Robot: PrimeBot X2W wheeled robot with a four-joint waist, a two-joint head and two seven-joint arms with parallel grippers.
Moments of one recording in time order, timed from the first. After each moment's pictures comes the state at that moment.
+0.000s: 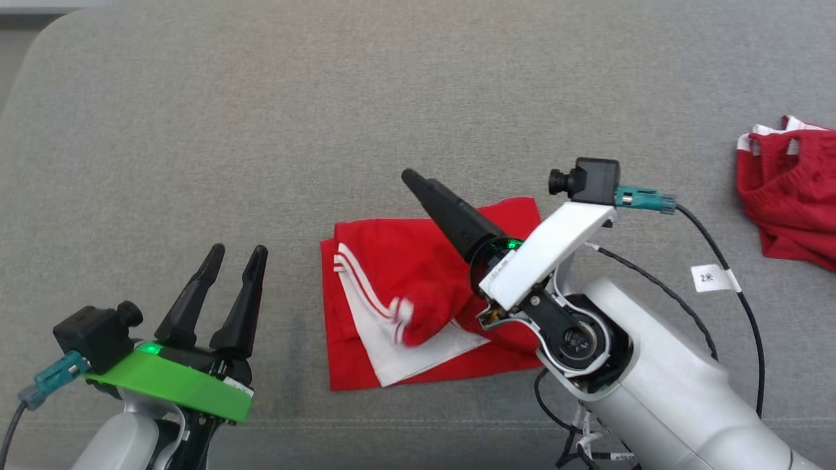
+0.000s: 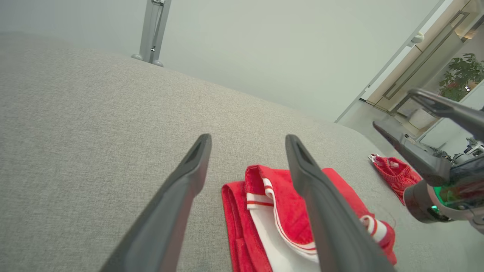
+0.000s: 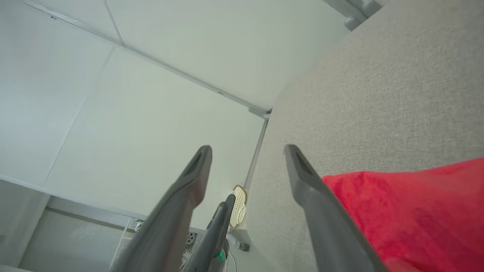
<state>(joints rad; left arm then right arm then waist) -0.15 0.34 -0.42 0.01 -0.90 -0.12 -0.25 -0.48 -0.12 0.76 0.07 1.36 -0.10 0.00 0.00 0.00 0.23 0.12</state>
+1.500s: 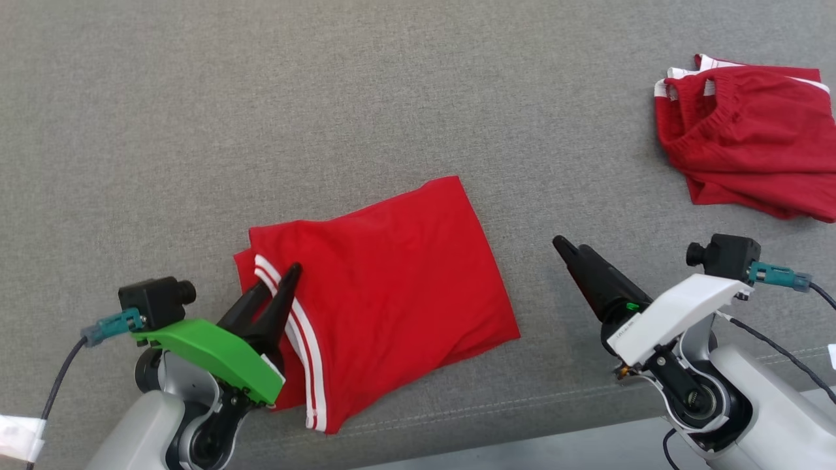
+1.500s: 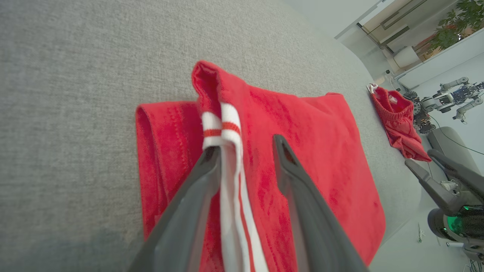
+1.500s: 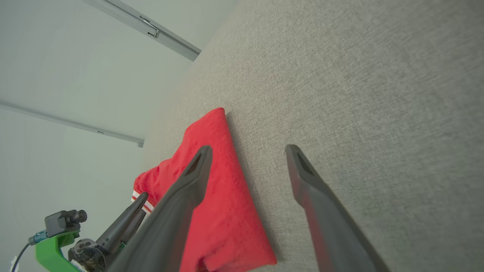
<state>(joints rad) -0.21 0.29 -0.50 0.11 -1.03 -0.04 -0.01 -0.20 -0.42 0.64 -0.03 1.30 -0.13 -0.07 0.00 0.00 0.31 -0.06</state>
